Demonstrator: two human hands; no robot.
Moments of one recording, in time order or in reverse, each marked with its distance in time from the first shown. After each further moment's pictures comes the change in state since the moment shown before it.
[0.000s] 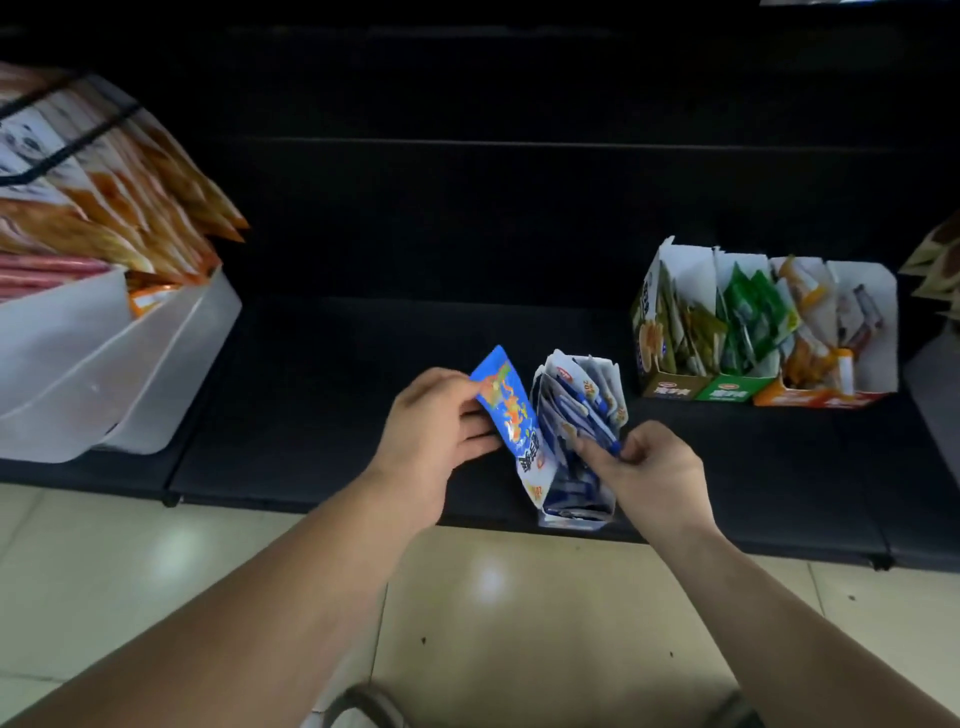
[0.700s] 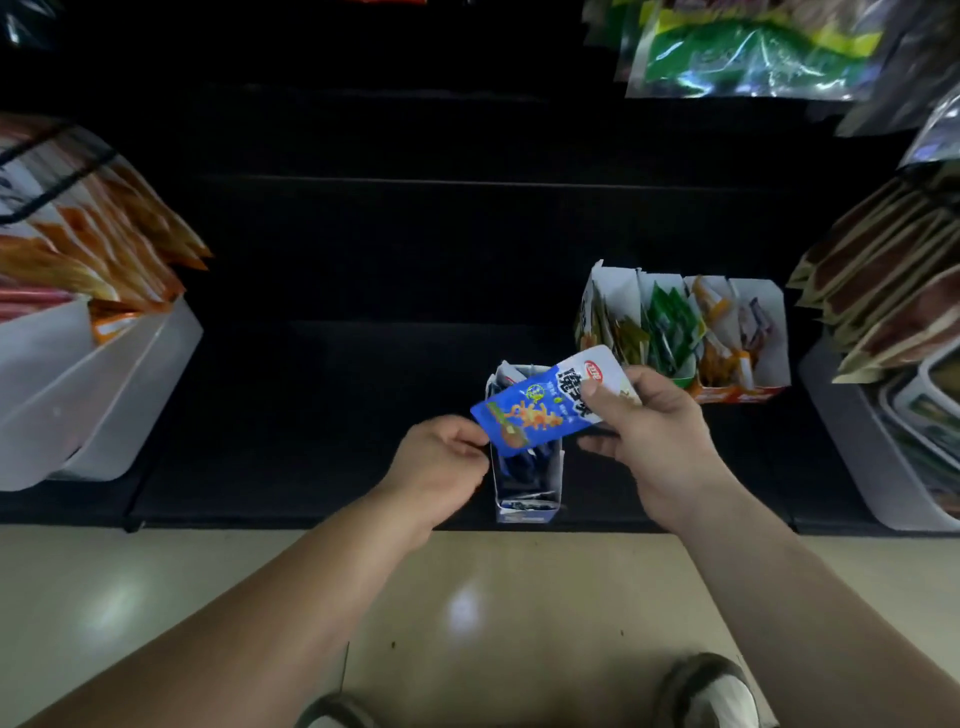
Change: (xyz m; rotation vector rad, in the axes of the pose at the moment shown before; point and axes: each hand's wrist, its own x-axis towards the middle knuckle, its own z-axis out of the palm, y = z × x) left_hand -0.020 -0.028 0.016 0.551 -0.088 0.055; right_hand -0.026 -0.051 -0.072 0.660 -0.145 0.011
